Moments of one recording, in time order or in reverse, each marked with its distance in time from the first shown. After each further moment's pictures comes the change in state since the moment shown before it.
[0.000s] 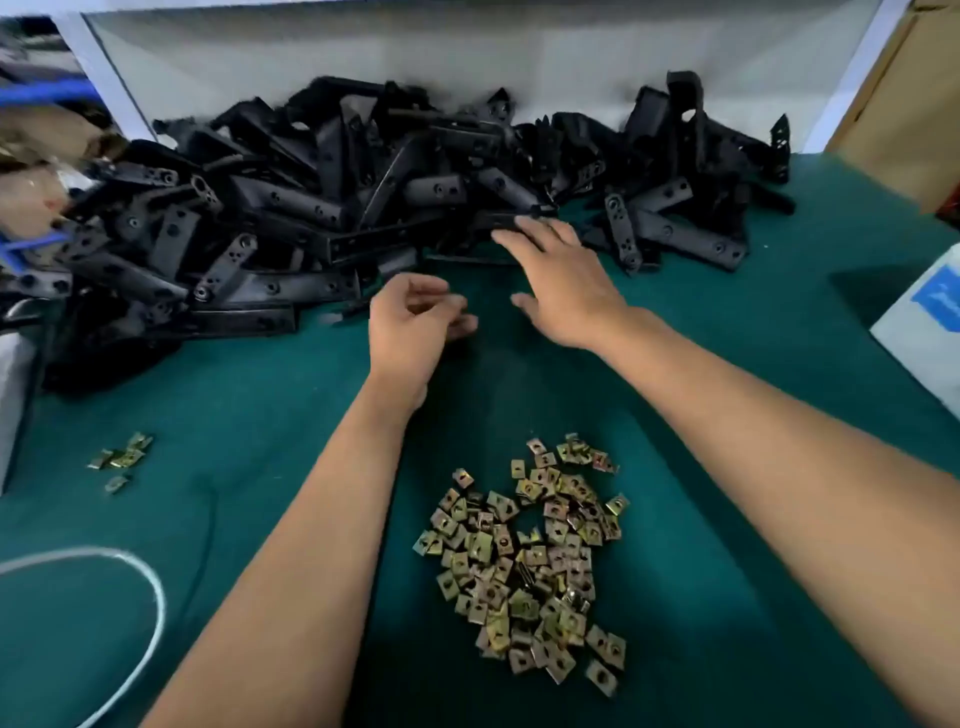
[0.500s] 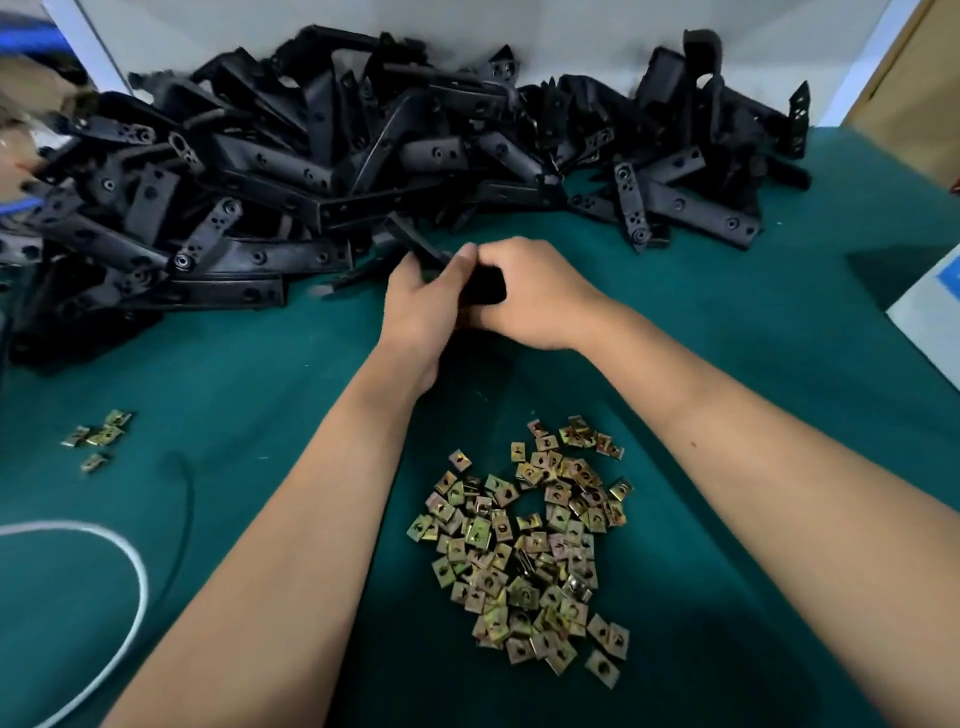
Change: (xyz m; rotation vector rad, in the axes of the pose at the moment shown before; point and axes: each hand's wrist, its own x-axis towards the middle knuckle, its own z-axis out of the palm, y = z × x) left_hand -0.004 0.008 0.013 -0.041 -0.026 -0.113; right_hand -0.025 -0.048 -0.016 0.531 -0.141 -0.023
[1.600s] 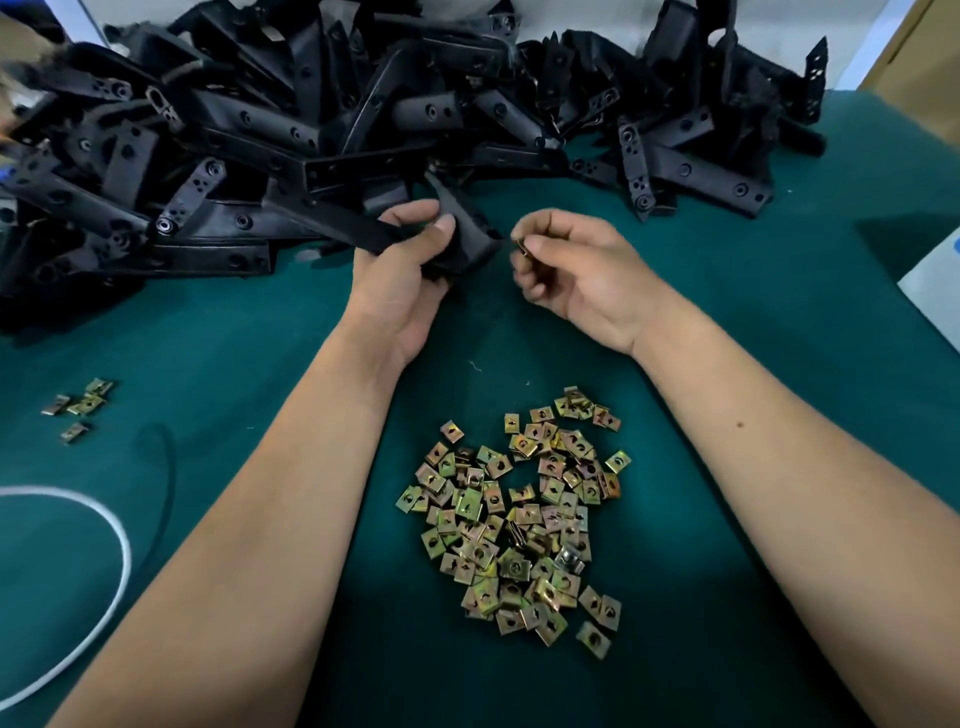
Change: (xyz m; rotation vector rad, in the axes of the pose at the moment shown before) left_hand -0.009 0.004 -0.009 -0.407 -0.060 -0.047; right_hand -0.031 0.045 -0.002 1.174 -0.041 0.129
